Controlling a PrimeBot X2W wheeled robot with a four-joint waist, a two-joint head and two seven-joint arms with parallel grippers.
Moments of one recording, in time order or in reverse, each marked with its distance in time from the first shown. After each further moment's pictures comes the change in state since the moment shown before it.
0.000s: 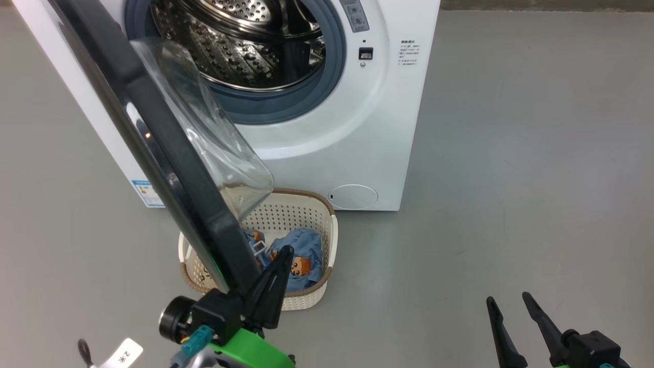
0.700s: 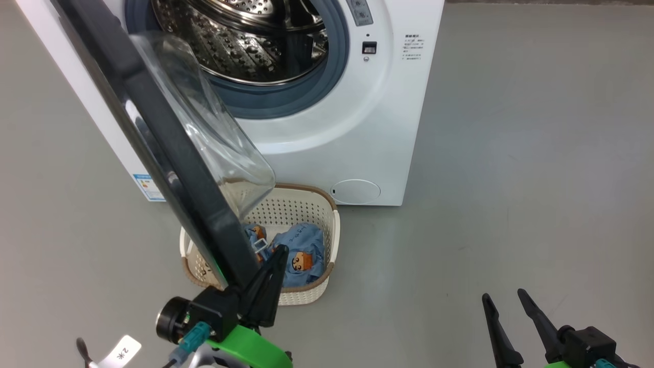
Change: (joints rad) left arm -0.011 -0.002 0.012 0.035 -0.008 0.018 0.000; right arm -0.020 -0.006 0.017 0.018 0.014 0.000 0.000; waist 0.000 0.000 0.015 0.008
